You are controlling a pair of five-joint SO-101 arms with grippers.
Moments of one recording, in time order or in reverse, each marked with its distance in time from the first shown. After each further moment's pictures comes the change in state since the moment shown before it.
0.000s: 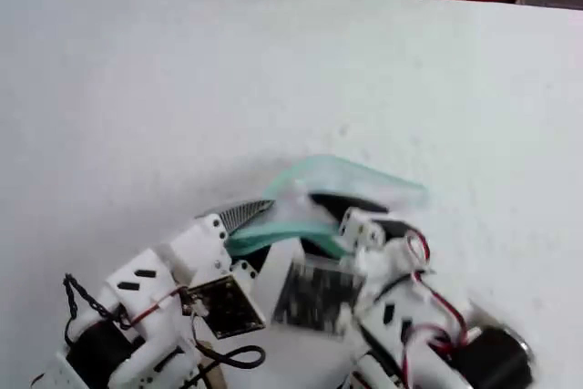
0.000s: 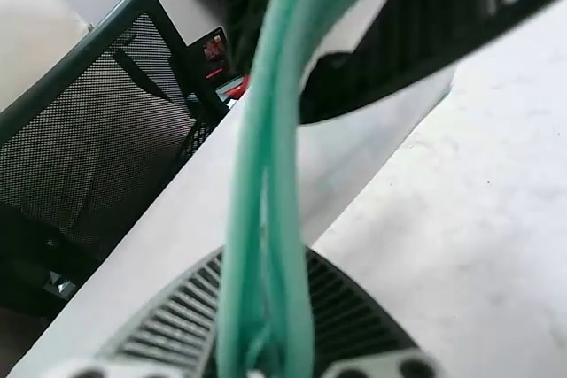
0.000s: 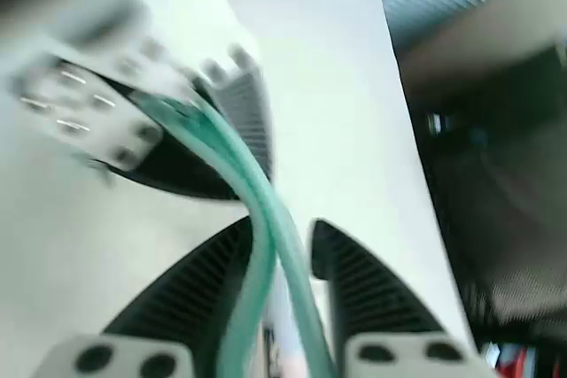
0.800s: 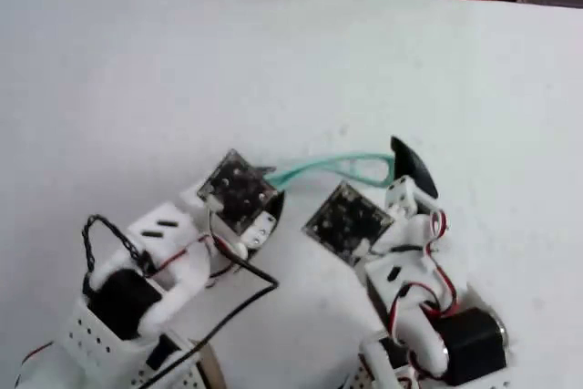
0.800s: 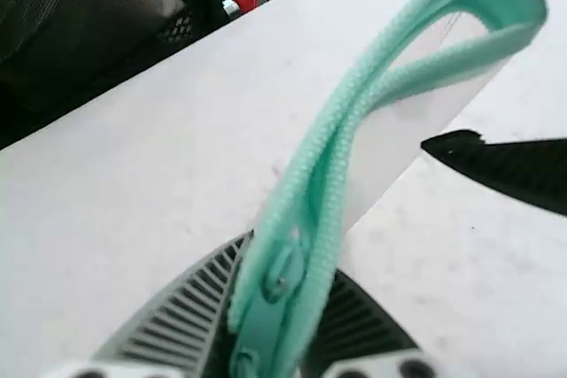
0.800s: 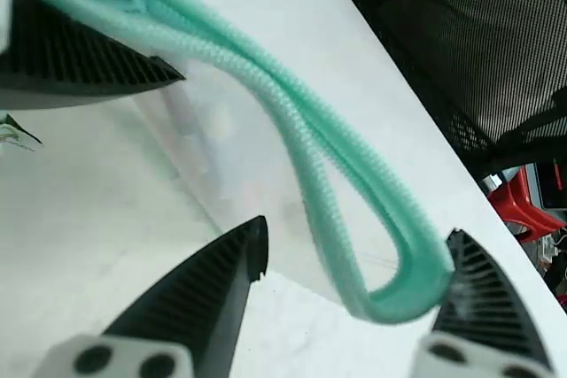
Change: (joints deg) left arm -4.2 31.6 -17.0 -4.5 23.4; right arm 13.1 -7.1 14.6 -9.9 -6.4
